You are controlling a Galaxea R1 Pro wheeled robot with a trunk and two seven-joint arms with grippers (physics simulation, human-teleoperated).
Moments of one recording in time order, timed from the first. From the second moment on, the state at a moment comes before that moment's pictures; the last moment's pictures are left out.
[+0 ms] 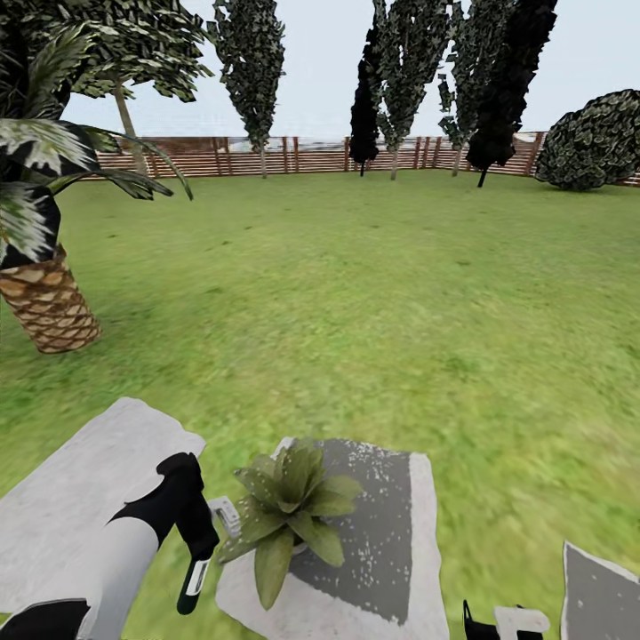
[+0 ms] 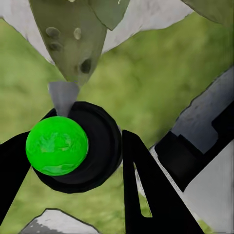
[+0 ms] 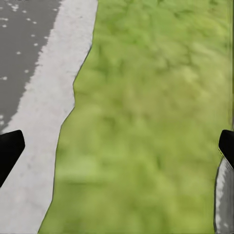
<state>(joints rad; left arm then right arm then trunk) -0.76 0.03 0.08 -0.57 -1.32 0.60 -1.31 -0.30 -0.05 -0.55 -0.23 0.56 -0.60 -0.14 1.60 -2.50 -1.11</state>
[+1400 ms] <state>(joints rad) -0.76 0.02 0.08 -0.57 -1.32 0.60 -1.31 -0.30 -0.05 -0.55 -0.23 0.56 -0.60 -0.14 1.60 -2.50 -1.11</state>
